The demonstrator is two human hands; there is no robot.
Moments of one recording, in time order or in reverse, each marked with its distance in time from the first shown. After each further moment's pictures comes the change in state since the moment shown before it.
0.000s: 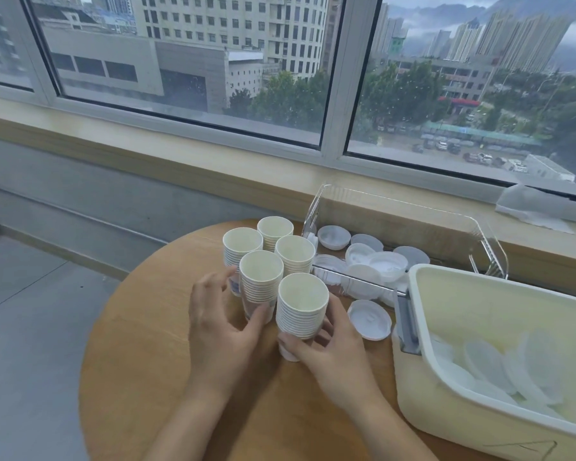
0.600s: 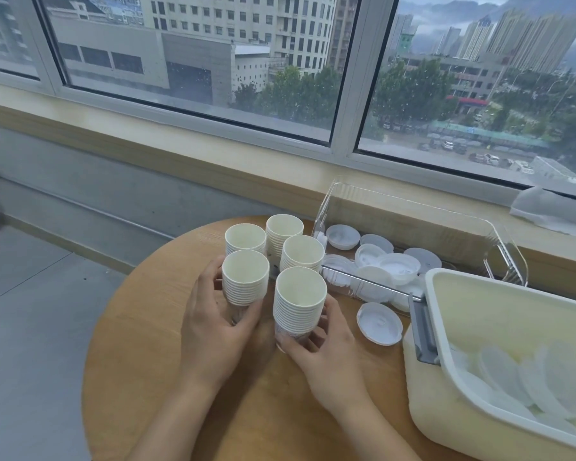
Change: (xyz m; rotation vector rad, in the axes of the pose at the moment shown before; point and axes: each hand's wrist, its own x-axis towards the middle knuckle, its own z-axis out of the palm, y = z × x) left_hand 0.016 -0.018 -0.013 -0.012 -0.048 -0.028; right_hand 0.013 0.022 0.025 -0.027 0.067 -0.035
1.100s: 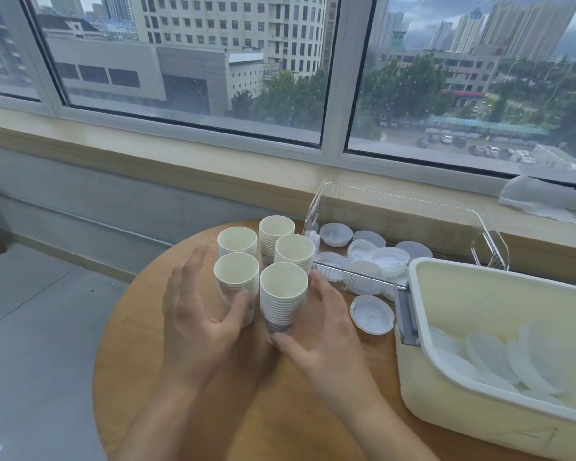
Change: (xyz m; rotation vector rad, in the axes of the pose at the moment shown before) left_hand 0.002 0.033 -0.027 0.104 0.063 0.120; right_hand -0.021 -0.044 -0.018 -0.256 -0.012 -0.161
